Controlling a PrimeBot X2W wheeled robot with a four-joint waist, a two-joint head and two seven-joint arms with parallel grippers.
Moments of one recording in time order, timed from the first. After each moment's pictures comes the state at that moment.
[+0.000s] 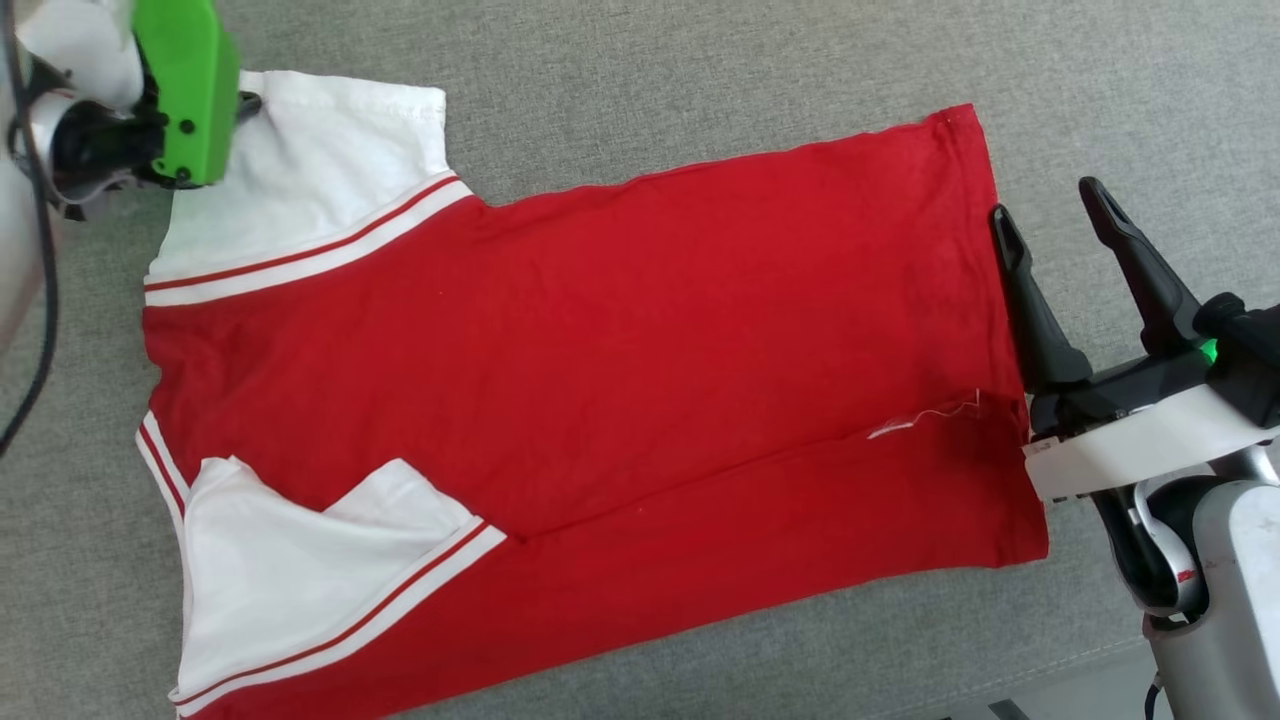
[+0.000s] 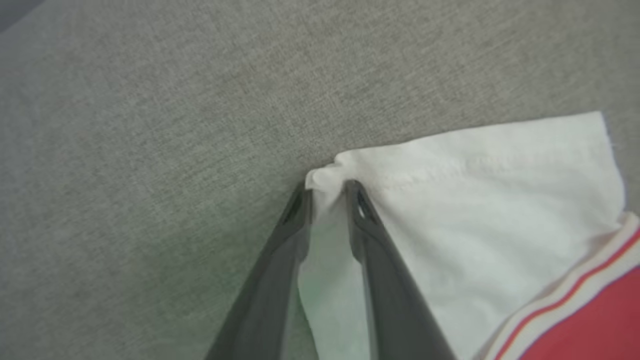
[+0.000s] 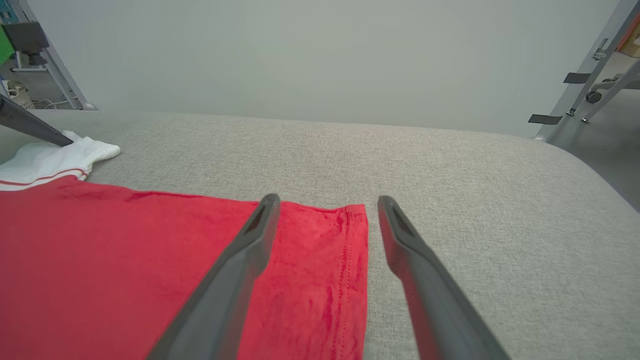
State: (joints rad) left arm -1.37 0.67 -1.13 0.73 -1.14 -0.11 0.72; right arm -0.29 -0.25 0.15 -0.12 0.31 0.13 -0.10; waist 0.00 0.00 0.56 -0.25
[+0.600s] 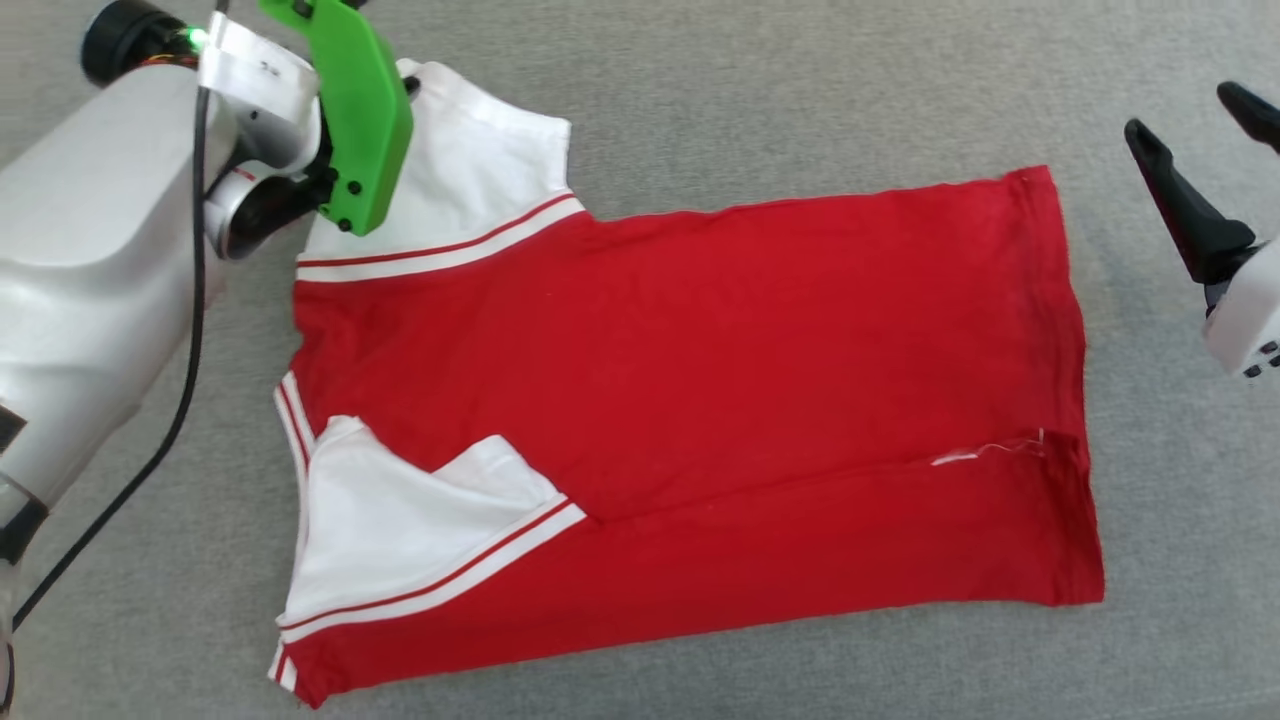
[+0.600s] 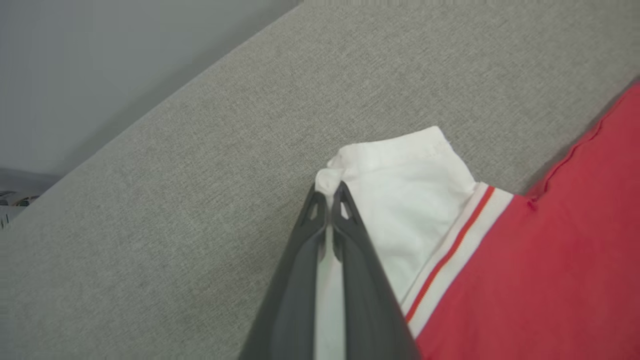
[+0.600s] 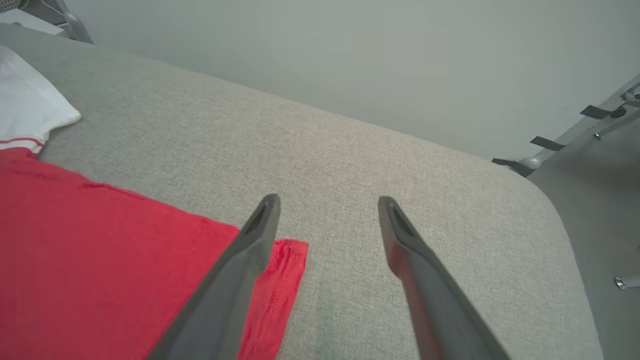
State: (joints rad) left arm -1.34 0.58 -1.22 0.62 -1.07 -0.13 0.41; right arm -0.54 -0.61 0.22 -0.03 0.53 0.13 0.30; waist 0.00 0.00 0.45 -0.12
